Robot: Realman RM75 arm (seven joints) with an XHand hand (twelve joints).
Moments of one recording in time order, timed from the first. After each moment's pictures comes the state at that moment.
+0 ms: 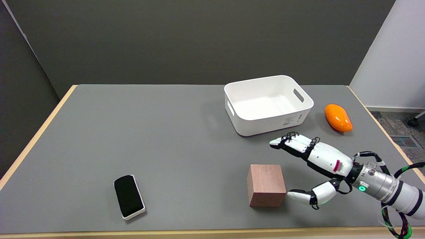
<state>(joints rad) -0.62 -0.86 -1.25 1.38 -0.35 1.03 1.31</state>
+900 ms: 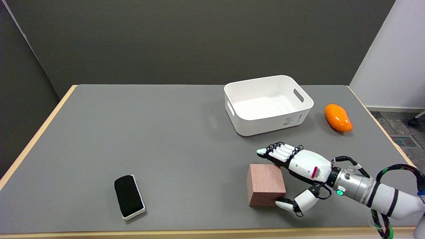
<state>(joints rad) -0.63 -0.88 -1.33 1.57 -0.50 0.72 1.31</state>
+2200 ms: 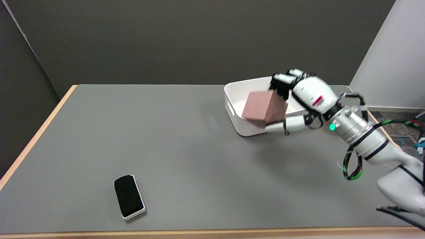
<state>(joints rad) -0.31 -0.88 -1.35 1.64 -0.10 0.55 0.99</state>
